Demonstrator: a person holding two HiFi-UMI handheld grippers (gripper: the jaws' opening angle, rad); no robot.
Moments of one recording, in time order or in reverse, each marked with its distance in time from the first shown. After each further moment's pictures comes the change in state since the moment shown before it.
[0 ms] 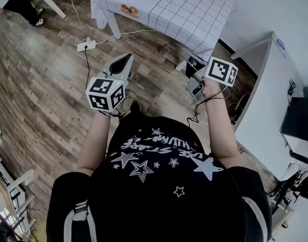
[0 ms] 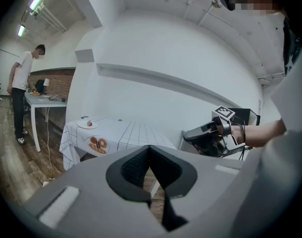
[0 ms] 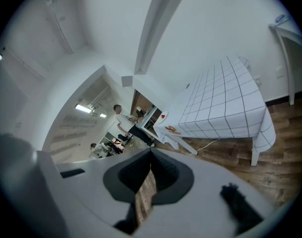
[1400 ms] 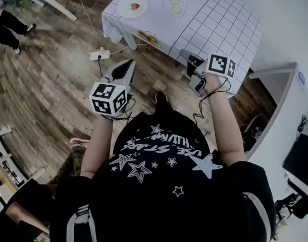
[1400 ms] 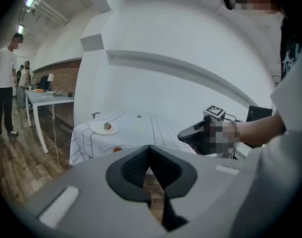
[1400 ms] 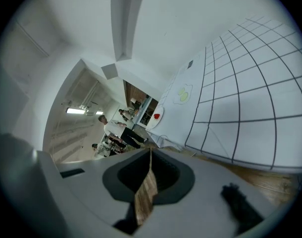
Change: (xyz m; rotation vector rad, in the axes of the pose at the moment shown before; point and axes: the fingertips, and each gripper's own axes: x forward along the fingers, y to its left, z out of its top) left arm 0.116 0.185 0.043 -0.027 0.101 0.087; right arm 0.228 -0.070 0.100 0.126 0.165 0.025
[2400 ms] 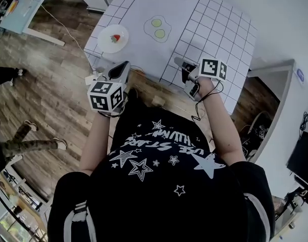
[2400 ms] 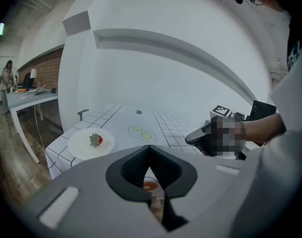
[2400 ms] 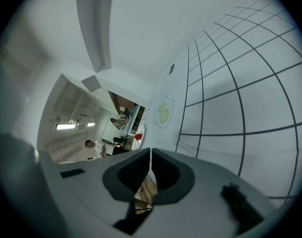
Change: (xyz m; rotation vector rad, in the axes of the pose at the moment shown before) left arm 0.154 0.059 0.052 0.054 0.141 -0.081; right arm 0.039 -0.081 0.094 0.148 -0.043 -0.067
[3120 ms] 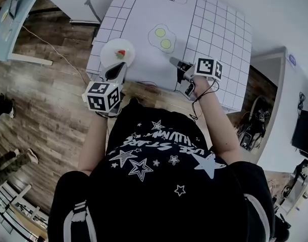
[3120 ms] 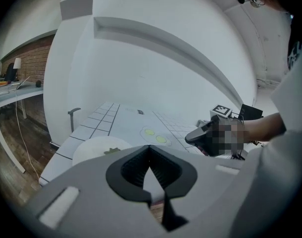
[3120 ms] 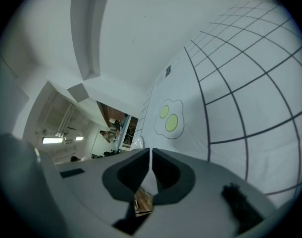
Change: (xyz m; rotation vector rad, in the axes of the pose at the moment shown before) left arm 0.031 0.099 0.022 0.017 0.026 -0.165; right arm 0.076 0.023 0.023 0.093 -0.132 -0.105
